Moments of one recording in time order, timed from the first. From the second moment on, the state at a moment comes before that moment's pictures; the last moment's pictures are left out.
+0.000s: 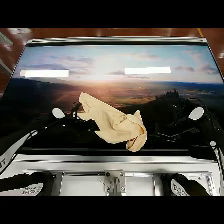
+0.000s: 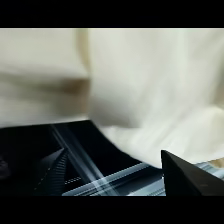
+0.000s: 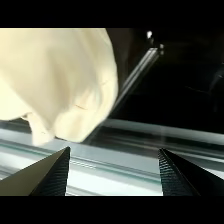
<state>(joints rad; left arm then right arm) -0.36 -1.41 0.76 0.70 -0.87 -1.48 -0.10 -1.09 0.70 -1.13 1.31 1.43</state>
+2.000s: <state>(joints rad) 0.08 -0.69 1.54 0.63 -0.82 -1.27 0.10 -0.67 1.42 -1.18 0.96 1.47</state>
